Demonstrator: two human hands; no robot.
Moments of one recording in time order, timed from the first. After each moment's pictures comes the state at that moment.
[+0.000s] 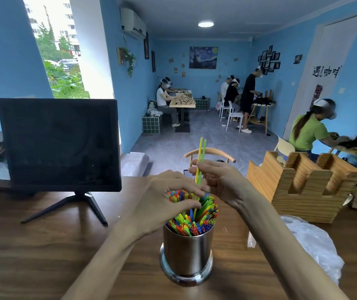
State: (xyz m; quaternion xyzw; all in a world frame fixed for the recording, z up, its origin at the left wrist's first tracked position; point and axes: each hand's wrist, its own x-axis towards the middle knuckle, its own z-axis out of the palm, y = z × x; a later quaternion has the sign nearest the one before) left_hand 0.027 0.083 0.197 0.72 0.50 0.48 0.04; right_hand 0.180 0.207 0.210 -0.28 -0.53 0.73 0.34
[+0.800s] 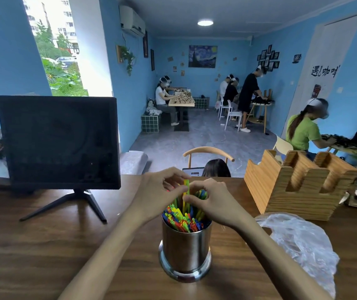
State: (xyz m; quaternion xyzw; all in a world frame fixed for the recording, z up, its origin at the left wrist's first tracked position) left_hand 0.013 0.112 0.171 0.62 0.59 0.51 0.09; right_hand 0.184 0.201 0.157 -0.30 -0.89 0.20 0.27
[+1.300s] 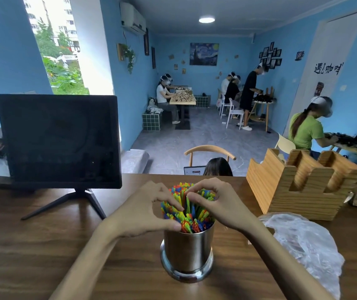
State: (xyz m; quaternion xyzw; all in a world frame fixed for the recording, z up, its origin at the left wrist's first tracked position) left_hand -0.017 0.077 0.165 0.71 0.60 0.33 0.18; right_hand 0.194 0.198 0.155 -0.25 -0.86 0.29 0.33
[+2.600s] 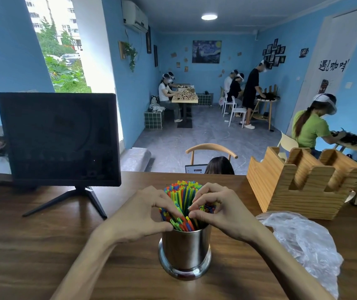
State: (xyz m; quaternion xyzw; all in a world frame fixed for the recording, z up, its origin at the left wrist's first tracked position) left_hand -0.010 0.070 0.159 0.72 0.59 0.32 0.16; right_hand 0.215 0.194 0.142 -0.19 -0.88 0.29 0.31
